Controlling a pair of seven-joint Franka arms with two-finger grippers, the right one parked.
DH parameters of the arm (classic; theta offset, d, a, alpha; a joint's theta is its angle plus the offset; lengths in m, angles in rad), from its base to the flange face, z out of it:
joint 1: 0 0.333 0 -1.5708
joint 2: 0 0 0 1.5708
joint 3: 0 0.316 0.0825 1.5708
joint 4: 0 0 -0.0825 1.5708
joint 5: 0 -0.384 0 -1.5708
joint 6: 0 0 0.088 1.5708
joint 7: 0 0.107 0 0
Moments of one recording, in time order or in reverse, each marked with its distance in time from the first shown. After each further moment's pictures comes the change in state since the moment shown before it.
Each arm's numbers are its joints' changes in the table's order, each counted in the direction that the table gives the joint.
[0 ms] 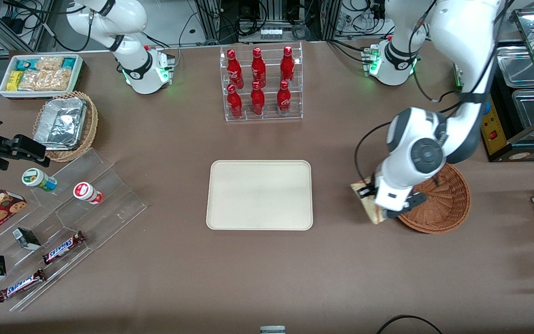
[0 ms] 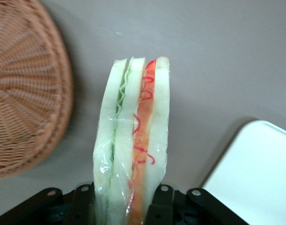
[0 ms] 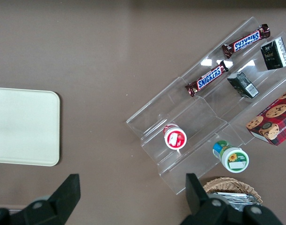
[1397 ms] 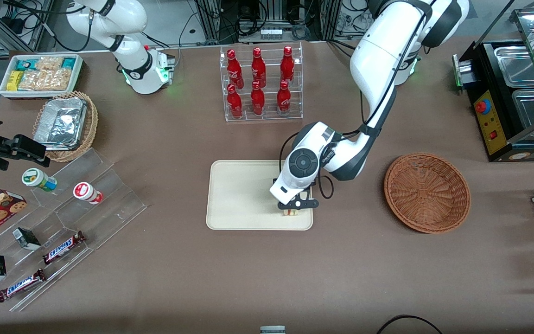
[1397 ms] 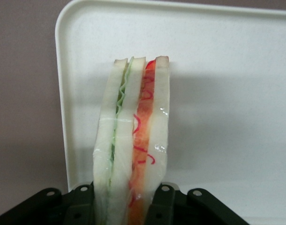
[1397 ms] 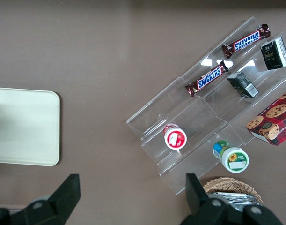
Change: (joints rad) arm -0.295 0.366 -0.030 0.344 -0.002 -0.003 0.070
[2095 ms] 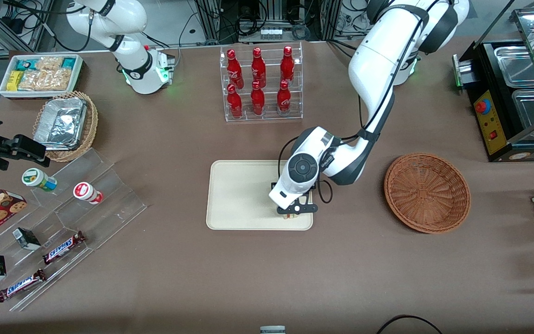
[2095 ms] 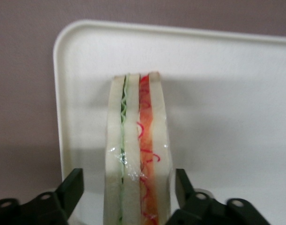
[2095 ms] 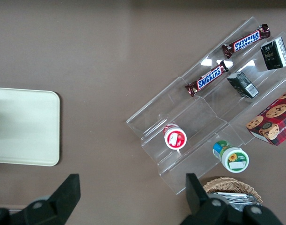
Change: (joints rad) arm 0.002 0.019 0.013 0.056 -0.001 -0.007 -0.008
